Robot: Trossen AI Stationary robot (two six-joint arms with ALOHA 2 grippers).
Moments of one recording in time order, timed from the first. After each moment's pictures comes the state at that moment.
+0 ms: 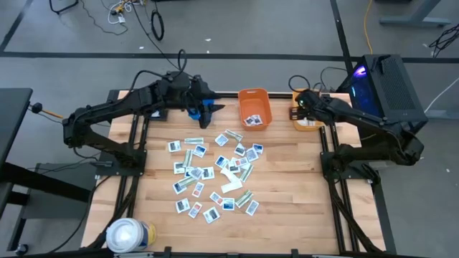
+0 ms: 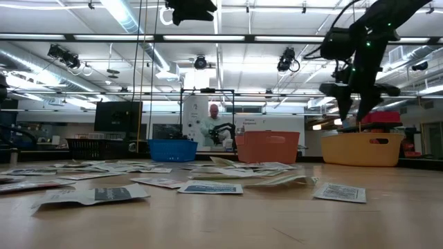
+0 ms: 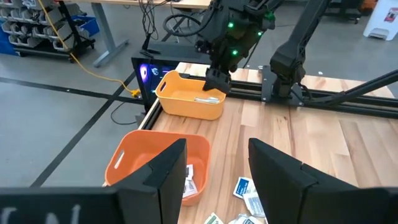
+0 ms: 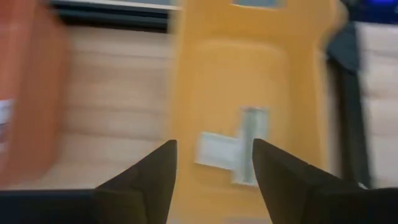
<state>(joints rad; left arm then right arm) 0.32 1.33 1.36 -0.38 0.03 0.05 -0.70 1.12 0.77 -0.78 0.38 0.65</state>
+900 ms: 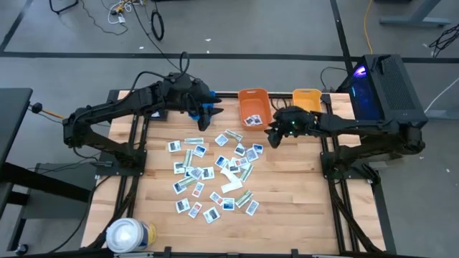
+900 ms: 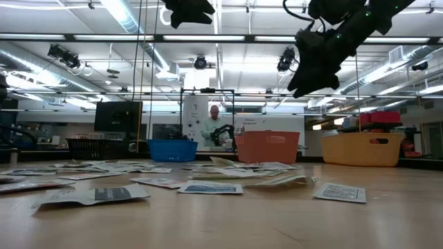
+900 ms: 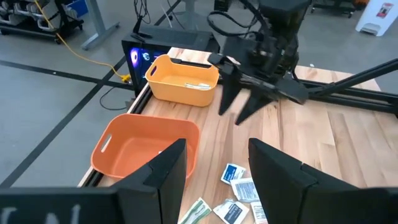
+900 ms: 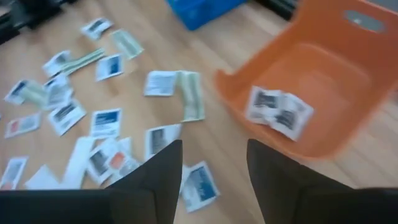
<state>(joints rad) 0.31 1.33 1.36 -0.43 0.05 0.01 -0.25 1.14 0.77 -0.35 0.10 0.34</state>
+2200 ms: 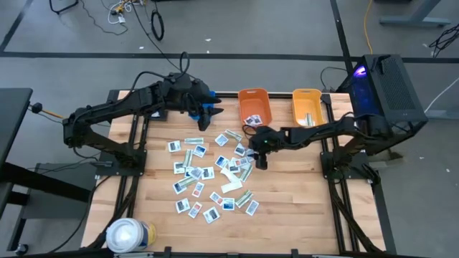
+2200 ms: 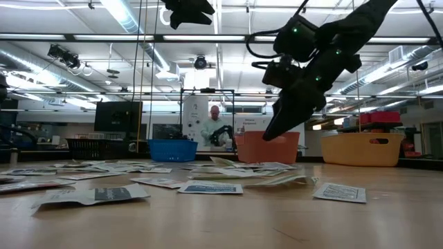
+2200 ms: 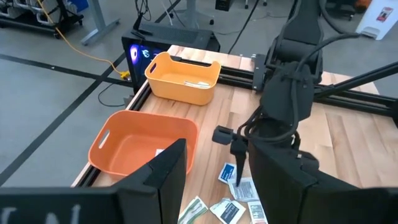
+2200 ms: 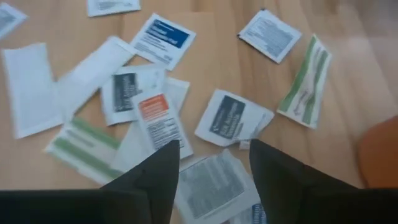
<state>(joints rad) 0.31 1.33 1.36 -0.44 0.05 -0.02 -0.12 1.59 0.77 -0.03 -0.02 -0.09</state>
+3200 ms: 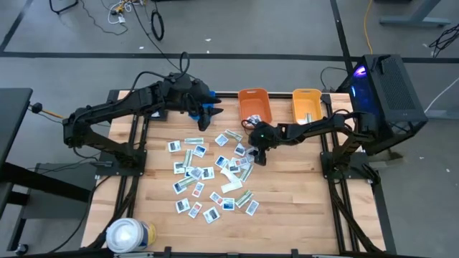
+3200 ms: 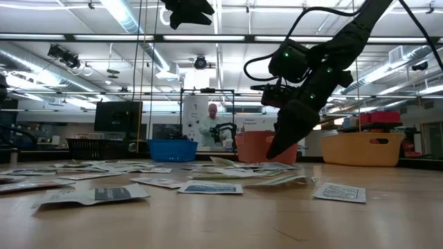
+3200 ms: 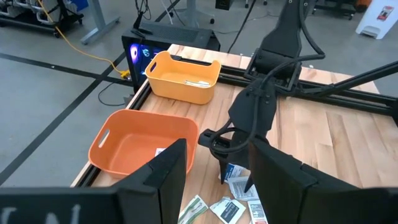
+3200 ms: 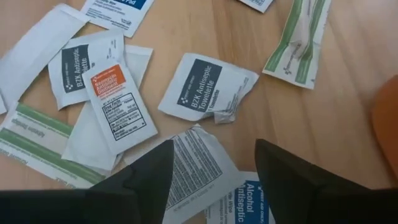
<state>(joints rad) 0.31 1.33 1.36 -0.44 0.05 -0.02 -0.21 1.68 0.77 -0.03 -0.10 -0.06</state>
